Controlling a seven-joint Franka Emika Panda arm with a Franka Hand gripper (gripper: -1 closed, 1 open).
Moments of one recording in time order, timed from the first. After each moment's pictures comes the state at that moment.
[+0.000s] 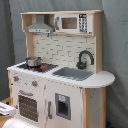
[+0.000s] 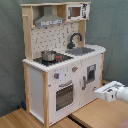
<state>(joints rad) -0.02 -1.47 1.66 -2.79 0.08 2.69 -0.83</state>
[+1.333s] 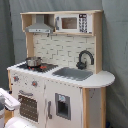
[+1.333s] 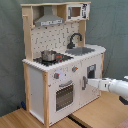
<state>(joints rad) -0.20 -1.51 1.60 -2.76 0.08 2.91 -0.58</state>
